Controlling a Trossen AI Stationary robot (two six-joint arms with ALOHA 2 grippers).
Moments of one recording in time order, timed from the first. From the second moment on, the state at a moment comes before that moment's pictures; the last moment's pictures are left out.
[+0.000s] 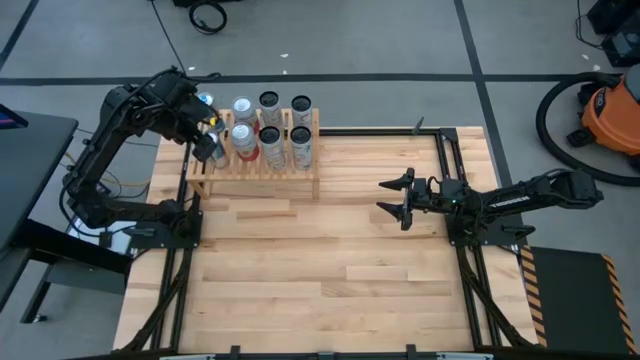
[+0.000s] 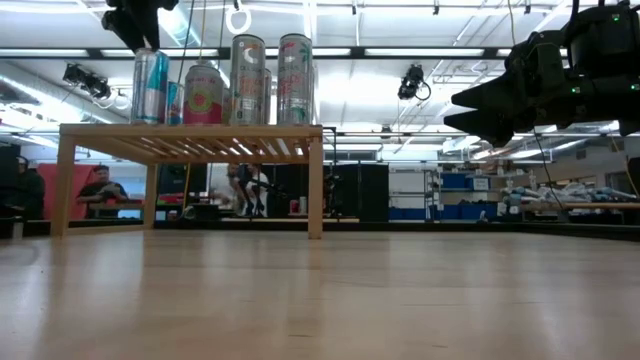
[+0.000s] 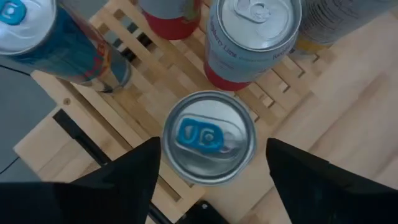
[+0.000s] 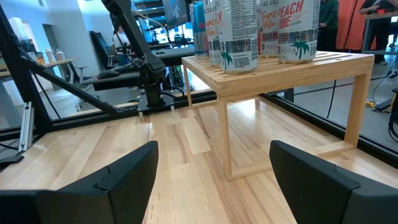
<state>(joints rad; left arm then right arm) 0.86 1.19 1.64 -1.57 0.01 0.06 -0.14 0.90 0.01 0.91 0.05 0.11</state>
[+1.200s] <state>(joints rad) 0.84 1.17 1.64 -1.57 -0.05 -0.09 -0.14 0.90 0.01 0.91 0.05 0.11</state>
